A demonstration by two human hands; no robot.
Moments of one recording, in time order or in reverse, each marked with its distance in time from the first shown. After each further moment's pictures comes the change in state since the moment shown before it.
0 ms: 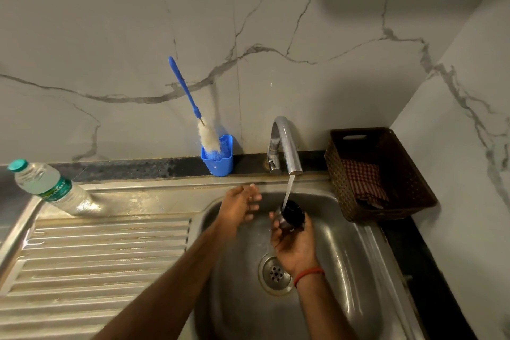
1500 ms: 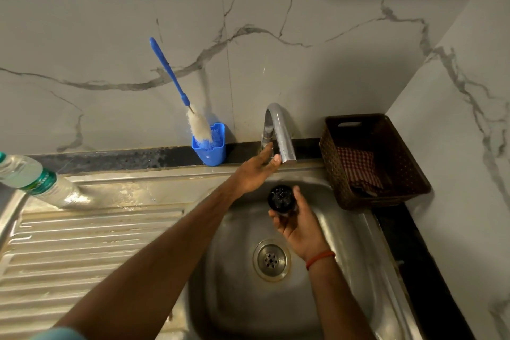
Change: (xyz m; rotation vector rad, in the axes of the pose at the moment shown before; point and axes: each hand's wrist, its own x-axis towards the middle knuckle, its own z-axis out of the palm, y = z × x) left_hand 0.033 0.043 0.034 0.746 -0.362 0.351; right_hand -0.018 -0.029 0.006 -0.412 0.002 -0.133
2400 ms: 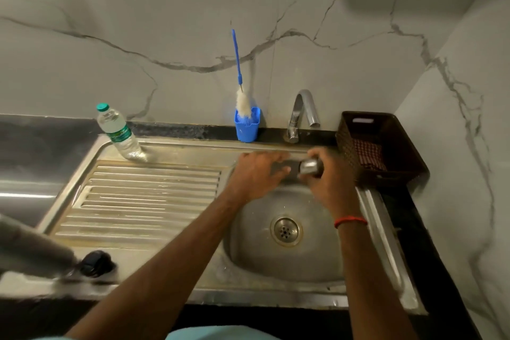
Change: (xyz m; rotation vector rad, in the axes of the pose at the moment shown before) left_hand -0.172 -0.006 0.014 0.507 0.420 0.254; right_hand -0.124 -0.018 0.025 -1.534 0.121 -1.052
